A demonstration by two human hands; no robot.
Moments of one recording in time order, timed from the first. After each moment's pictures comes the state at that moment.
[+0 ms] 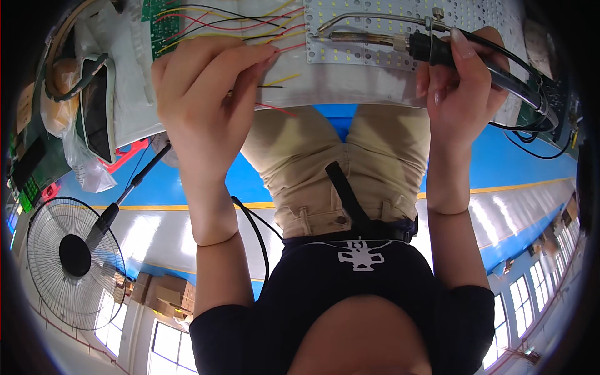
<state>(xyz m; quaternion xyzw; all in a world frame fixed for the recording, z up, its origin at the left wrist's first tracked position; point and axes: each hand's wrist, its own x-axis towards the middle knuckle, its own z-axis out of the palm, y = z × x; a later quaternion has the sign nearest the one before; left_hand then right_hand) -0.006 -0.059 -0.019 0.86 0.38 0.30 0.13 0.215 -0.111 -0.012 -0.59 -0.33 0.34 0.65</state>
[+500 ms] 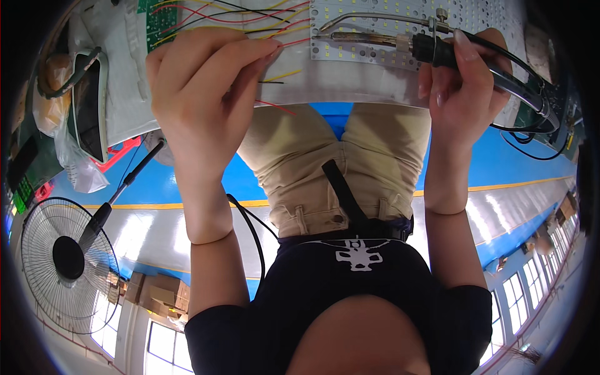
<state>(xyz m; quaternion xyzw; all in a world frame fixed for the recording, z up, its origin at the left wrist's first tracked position) -0.008 -0.058 -0.020 0.86 0.37 0.32 0.13 0.217 -0.111 -0.013 -0.59 -0.36 0.35 0.64</state>
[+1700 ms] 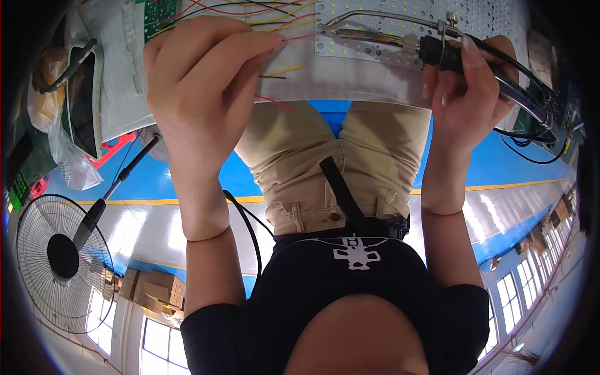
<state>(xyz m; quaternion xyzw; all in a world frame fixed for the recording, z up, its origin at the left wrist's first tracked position) -0.010 -0.055 -0.023 0.86 0.36 0.33 0.12 0.224 -0.115 -0.022 -0.57 -0.38 0.32 0.65</state>
